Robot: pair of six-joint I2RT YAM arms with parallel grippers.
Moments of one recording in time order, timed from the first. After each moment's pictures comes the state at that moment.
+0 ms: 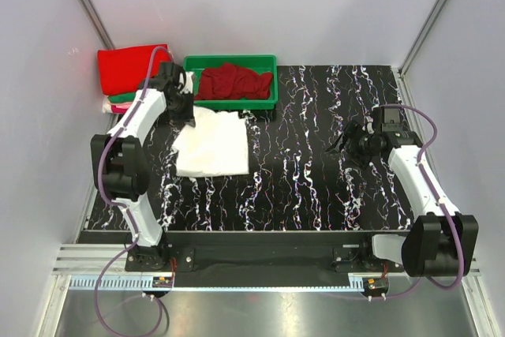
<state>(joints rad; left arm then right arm) -0.11 1.85 1.55 -0.83 0.20 -0.10 0.01 1.25 0.96 -0.73 -0.37 0.59</state>
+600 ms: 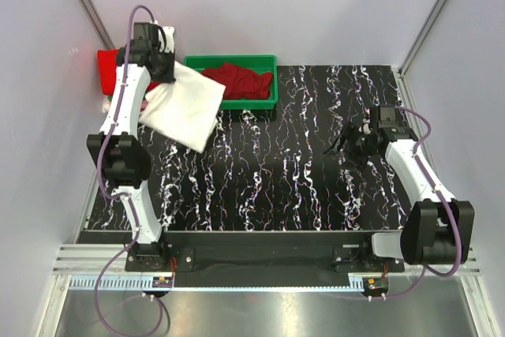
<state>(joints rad) -0.03 1.97 2.07 -0.95 0.07 0.06 0.01 1.31 0.97 -0.75 -0.41 0.57</state>
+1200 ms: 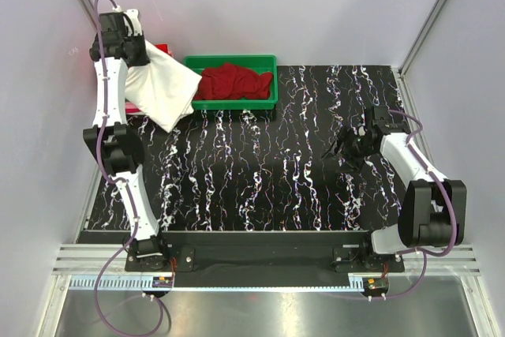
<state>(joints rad) 0.16 2.20 2.42 -0.87 0.16 0.04 0.01 1.43 0.98 -0.74 -0.43 0.57</state>
